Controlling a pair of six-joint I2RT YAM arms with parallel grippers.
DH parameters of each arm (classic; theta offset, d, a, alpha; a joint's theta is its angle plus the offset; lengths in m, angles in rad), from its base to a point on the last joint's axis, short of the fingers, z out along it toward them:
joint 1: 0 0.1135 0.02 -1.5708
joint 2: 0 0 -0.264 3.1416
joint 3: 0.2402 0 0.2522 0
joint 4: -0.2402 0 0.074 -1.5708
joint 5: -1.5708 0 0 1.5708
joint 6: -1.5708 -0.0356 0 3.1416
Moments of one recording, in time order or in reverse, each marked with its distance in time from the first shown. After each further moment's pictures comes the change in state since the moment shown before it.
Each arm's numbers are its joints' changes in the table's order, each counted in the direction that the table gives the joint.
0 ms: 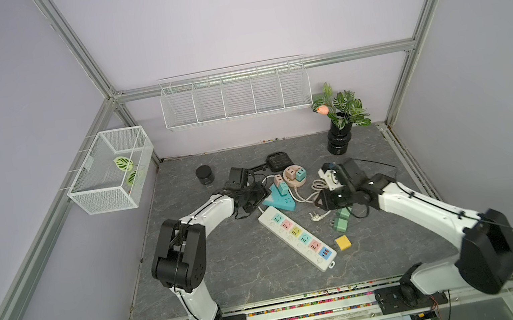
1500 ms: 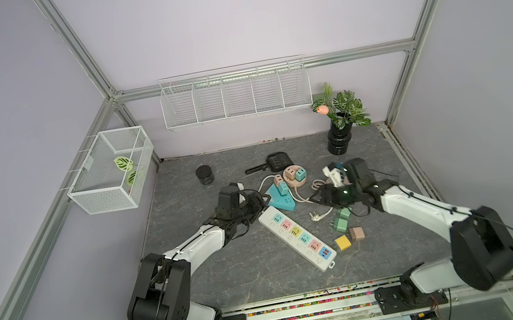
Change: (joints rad) left arm 0.000 -0.243 -0.385 0.385 -0.098 0.114; right arm -0.006 0.206 0.082 0.250 0.267 -0.073
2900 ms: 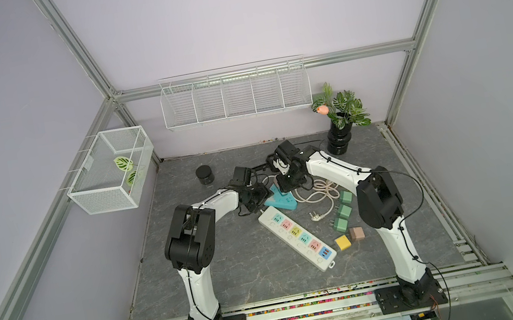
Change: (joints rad) left arm 0.013 0.470 0.490 -0.401 0.030 -0.035; right arm 0.163 0.748 0.980 -0.638 -0.410 0.279
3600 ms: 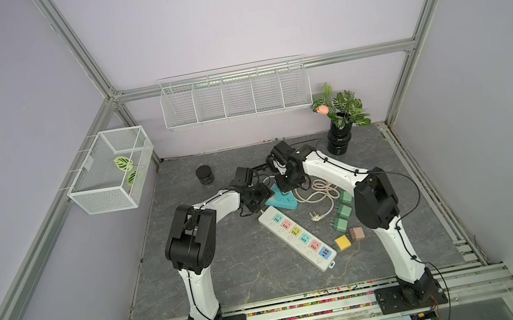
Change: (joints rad) left arm -0.012 -0.002 -0.015 0.028 0.022 0.008; right arm -0.002 -0.016 -0.021 -0.012 -0.043 -0.042
